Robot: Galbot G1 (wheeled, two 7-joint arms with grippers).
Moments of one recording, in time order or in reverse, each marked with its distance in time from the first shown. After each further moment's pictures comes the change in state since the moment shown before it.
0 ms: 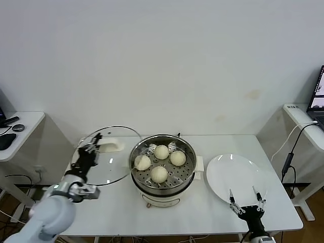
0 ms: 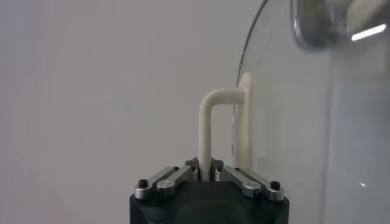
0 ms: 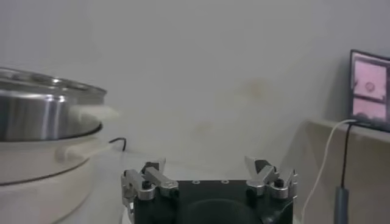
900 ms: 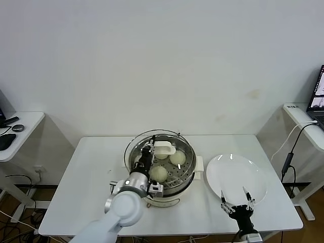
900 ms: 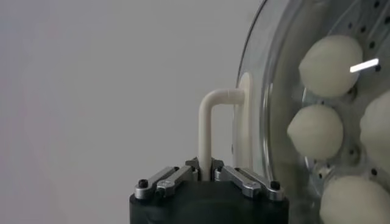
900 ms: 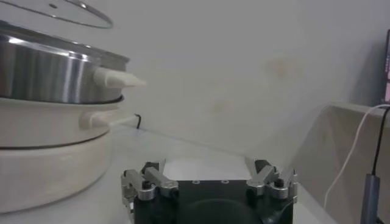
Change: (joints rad) left arm -0.341 -0.328 0.522 0.154 0.409 0.214 0.160; right arm 0.037 0.007 -0.061 -0.060 -0.078 -0.006 0.046
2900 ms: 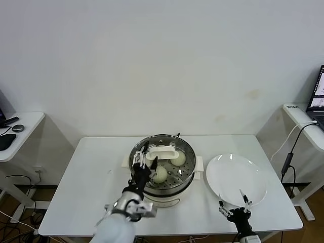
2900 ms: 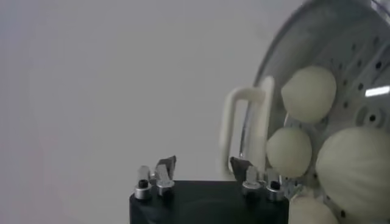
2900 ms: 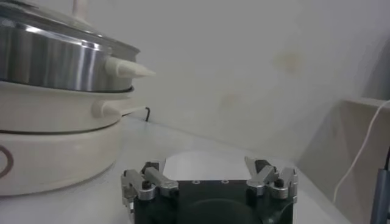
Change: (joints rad) left arm 0.329 -0.070 -0.200 -0.185 -0.278 -0.161 -0.162; right arm -0.005 -0.020 -0.010 -0.025 0.010 0.010 -0.027
